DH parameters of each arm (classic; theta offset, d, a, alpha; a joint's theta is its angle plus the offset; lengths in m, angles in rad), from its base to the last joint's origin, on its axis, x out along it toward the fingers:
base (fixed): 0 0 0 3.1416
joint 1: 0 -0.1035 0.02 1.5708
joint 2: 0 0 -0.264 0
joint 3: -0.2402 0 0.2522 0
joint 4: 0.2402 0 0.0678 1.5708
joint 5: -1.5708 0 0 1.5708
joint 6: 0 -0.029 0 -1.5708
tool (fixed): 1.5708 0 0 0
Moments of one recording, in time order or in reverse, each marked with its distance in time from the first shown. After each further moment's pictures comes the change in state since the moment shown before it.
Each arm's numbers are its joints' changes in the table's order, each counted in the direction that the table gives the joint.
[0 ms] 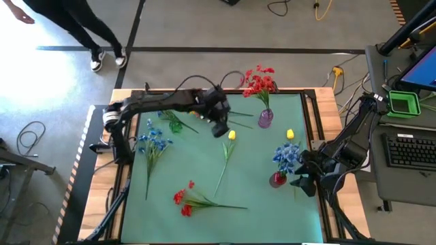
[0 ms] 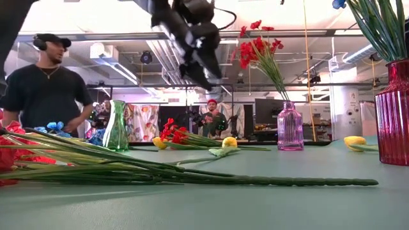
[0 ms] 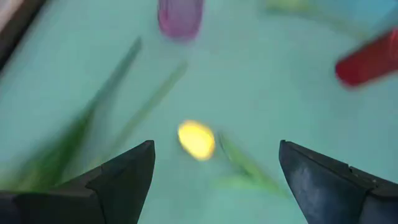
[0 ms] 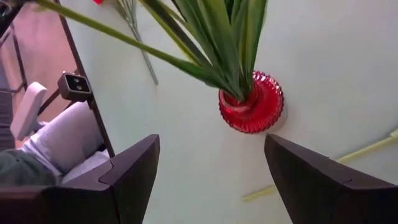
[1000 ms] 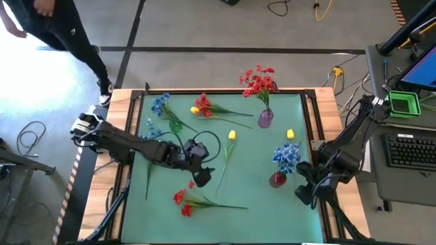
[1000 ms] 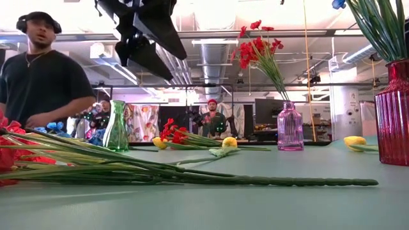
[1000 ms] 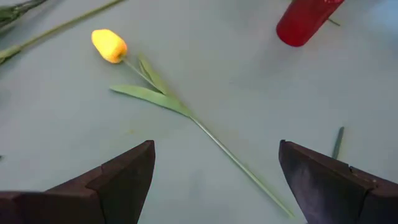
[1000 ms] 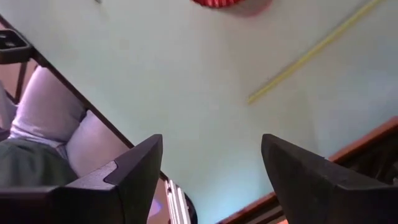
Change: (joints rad) left arm 0.577 -0.301 0.517 -0.324 0.509 0.562; right arm -0.001 0.141 0.000 -0.013 0.361 -0.343
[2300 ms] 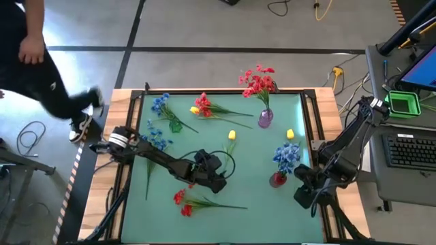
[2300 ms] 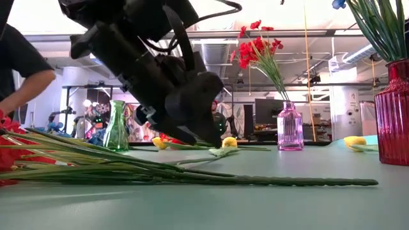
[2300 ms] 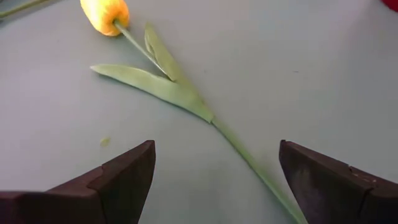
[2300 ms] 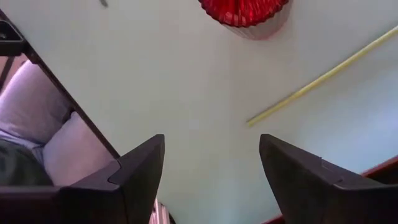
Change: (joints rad) left arm 0.025 0.445 -0.007 -0.338 0.271 0.057; right arm -0.025 0.057 0.000 -0.024 -0.085 0.100
